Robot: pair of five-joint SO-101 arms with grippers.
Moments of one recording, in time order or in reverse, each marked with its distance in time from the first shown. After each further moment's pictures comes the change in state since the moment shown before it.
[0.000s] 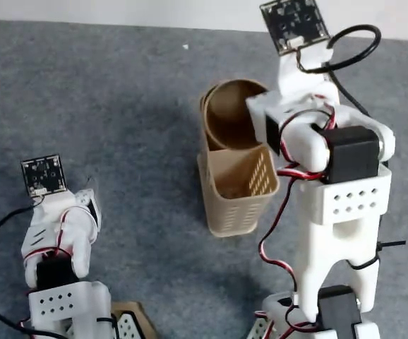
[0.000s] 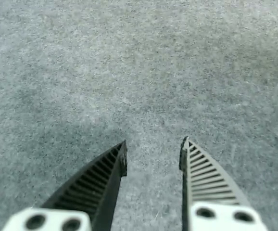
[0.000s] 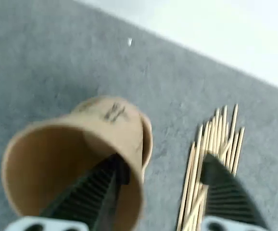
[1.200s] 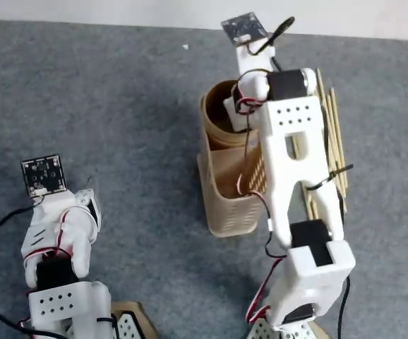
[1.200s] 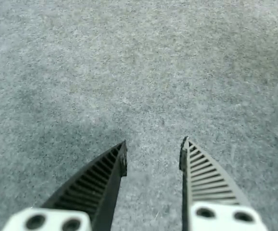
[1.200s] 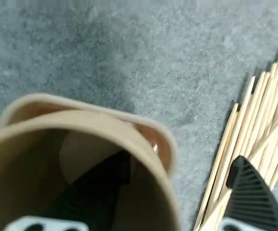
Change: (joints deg) left arm 0.1 0.0 0.0 0.0 0.0; right arm -0.3 28.5 -2.6 -2.1 0.0
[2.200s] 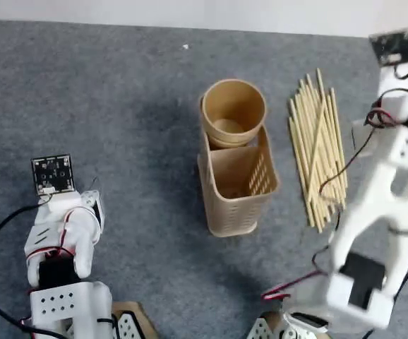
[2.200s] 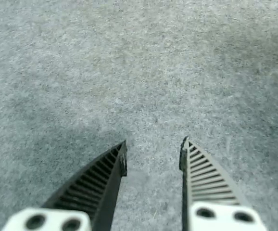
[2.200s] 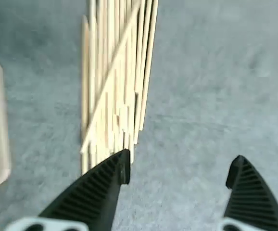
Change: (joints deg) left arm 1.8 0.0 0.3 0.0 -3.0; right arm 35.3 -13.1 11.7 3.0 19.0
